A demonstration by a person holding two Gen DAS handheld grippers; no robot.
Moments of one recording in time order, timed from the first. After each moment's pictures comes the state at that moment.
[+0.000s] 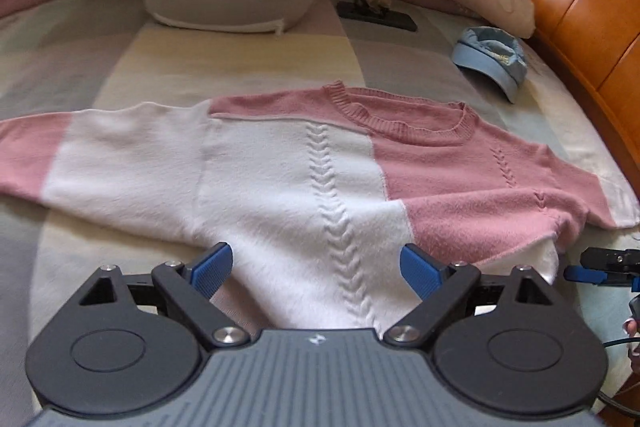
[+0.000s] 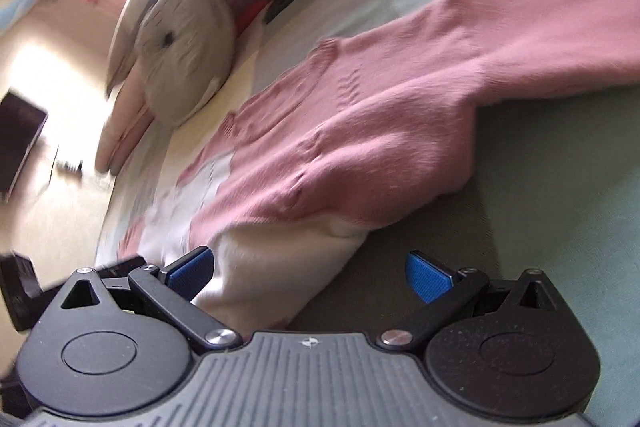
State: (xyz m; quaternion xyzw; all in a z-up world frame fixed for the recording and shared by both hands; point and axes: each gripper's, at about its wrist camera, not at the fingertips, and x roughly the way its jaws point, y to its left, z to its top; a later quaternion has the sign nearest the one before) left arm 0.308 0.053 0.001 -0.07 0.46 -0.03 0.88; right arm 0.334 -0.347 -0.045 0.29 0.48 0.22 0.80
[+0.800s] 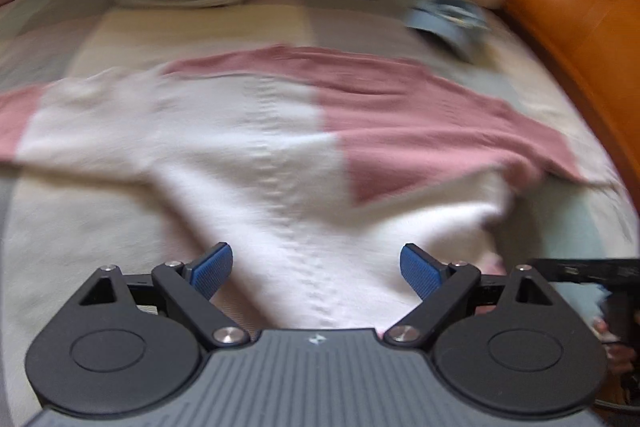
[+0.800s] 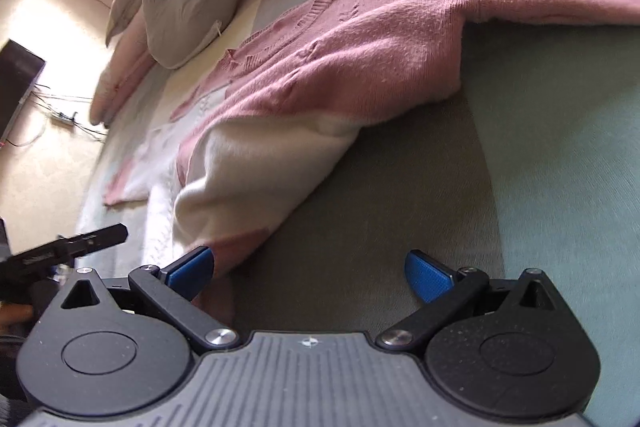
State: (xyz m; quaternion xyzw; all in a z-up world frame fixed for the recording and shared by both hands) left arm 0.266 0.011 -0.003 -0.06 0.48 -0.11 0.87; right arm 0.283 -0.333 -0.055 0.24 0.52 0.22 0.79
